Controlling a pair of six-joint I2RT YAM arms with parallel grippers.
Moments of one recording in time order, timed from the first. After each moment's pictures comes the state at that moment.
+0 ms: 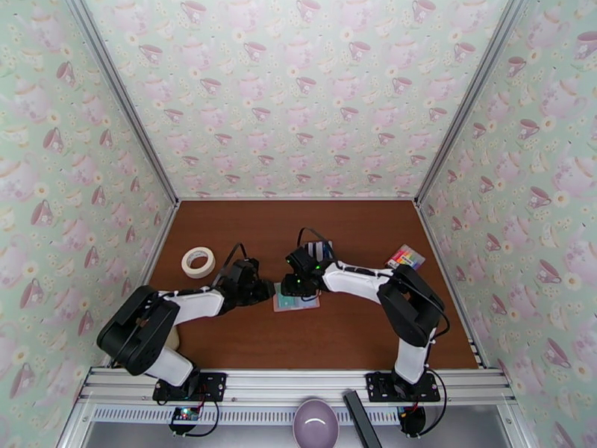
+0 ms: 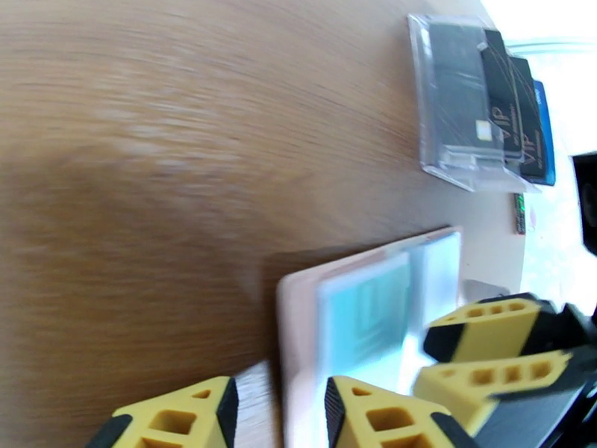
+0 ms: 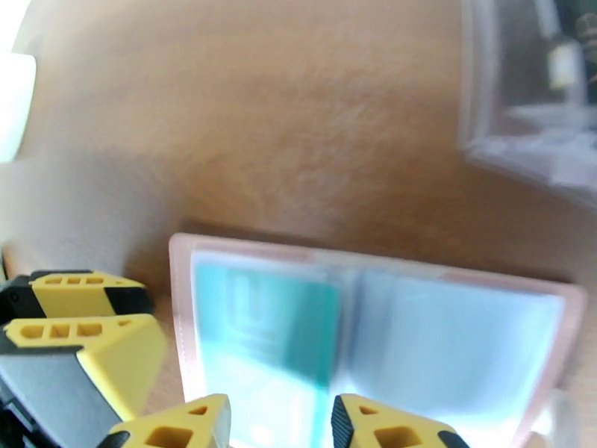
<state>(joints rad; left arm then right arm) -0.47 1.52 0.57 0.05 0.27 -0.78 0.79 1.82 1.17 -0.42 -0.13 0.67</state>
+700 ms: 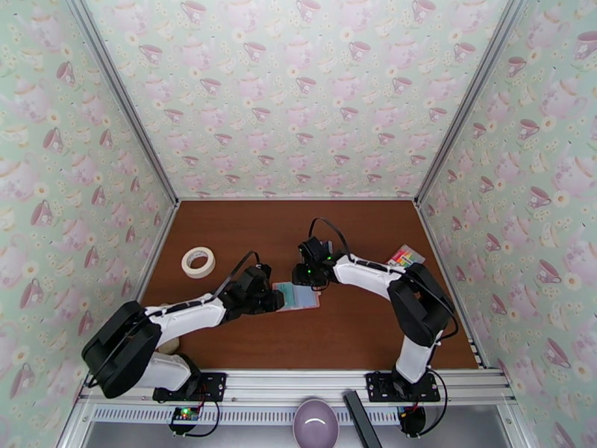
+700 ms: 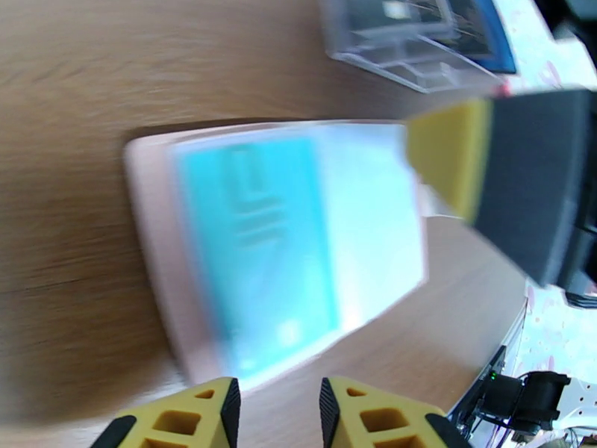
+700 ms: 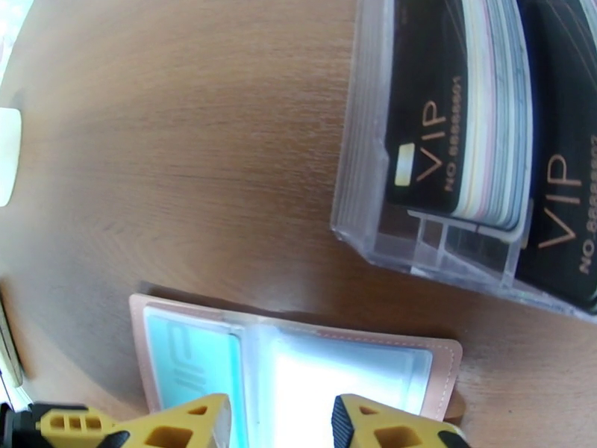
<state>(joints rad) -0.71 1.44 0.61 -0.03 0.21 -0.80 0.71 1.81 1.16 -0.43 -0.11 0.60</state>
